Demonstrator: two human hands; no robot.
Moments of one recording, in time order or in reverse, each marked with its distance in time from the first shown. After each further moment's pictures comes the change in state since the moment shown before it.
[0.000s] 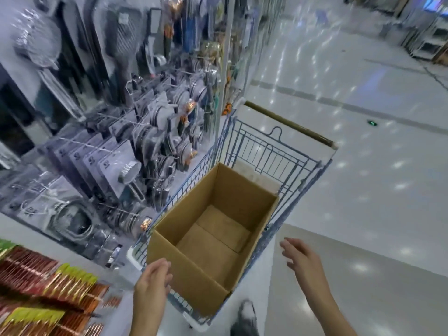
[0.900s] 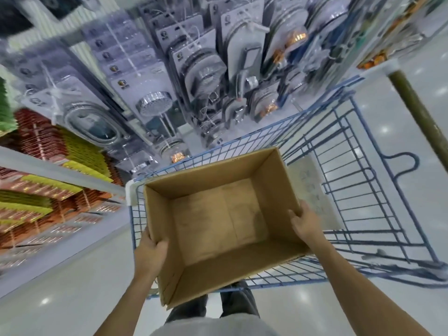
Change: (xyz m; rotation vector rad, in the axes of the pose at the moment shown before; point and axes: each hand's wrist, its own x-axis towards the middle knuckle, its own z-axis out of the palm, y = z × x) left_hand 0.080 -0.042 0.157 0.307 0.561 -0.358; right_hand 0.379 -0.022 0.115 -0.949 -0.715 -0.227
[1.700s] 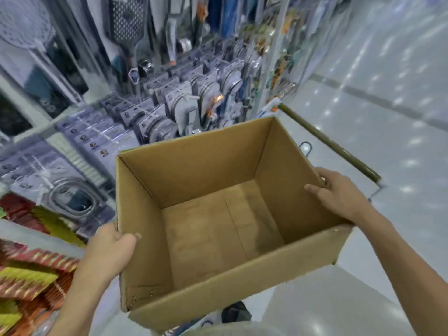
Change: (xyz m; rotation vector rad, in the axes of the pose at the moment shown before) left_hand -0.062 0.106 -0.171 0.133 -0.146 0.489; right_hand -0.222 -0.068 -0.147 -0.054 0.386 -0.144
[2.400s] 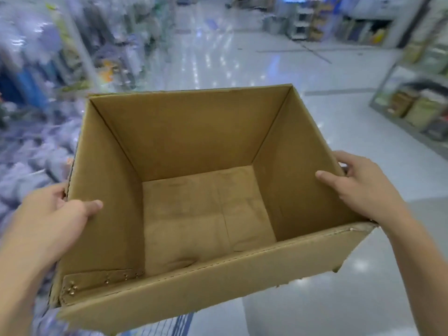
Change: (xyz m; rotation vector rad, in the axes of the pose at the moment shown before) left_hand -0.040 0.178 0.042 0.053 -0.377 0.489; right_hand -0.340 0.067 -0.089 0.327 0.725 0.462
